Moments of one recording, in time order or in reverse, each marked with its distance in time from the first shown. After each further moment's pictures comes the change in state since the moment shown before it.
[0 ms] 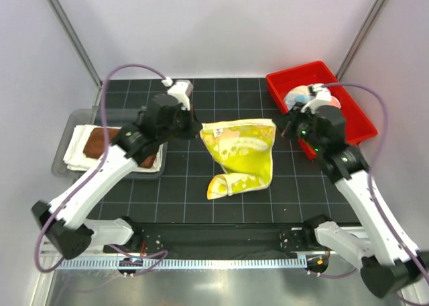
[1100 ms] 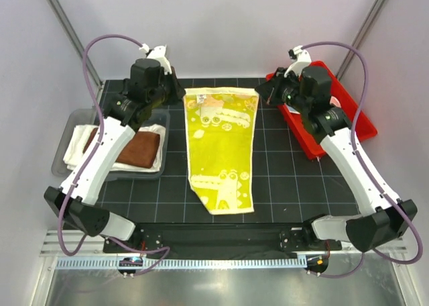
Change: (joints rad) left arm 0.236 0.126 0.336 -0.043 0.016 0.014; right arm 0.002 0.284 0.362 0.117 -0.156 -0.079
